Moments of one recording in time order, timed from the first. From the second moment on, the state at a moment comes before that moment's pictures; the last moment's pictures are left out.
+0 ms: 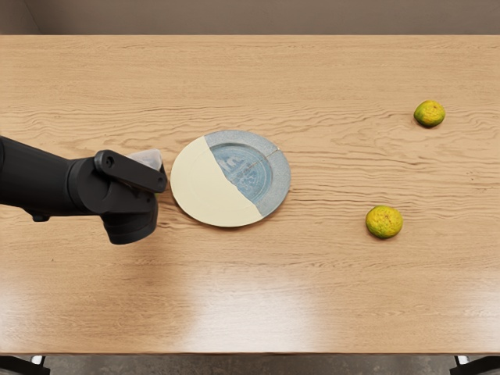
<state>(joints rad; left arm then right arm) -1.67 0.06 0.93 -1.33 0.14 0.61 0.50 -0.04 0.00 0.02 0.18 -0.08 -0.05 -0.06</state>
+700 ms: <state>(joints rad) -1.77 0.12 0.94 -1.35 0.14 0.59 0.50 -0.04 0.00 0.02 0.18 -0.08 -0.05 -0.06</state>
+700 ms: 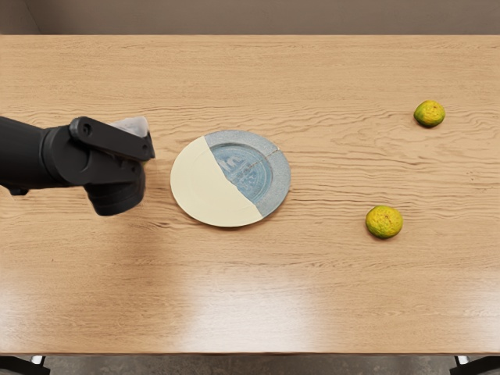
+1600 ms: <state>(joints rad) -1.88 0.09 0.64 -1.48 0.14 0.45 0.51 -0.04 0.00 0.02 0.18 -0.08 -0.05 -0.06</state>
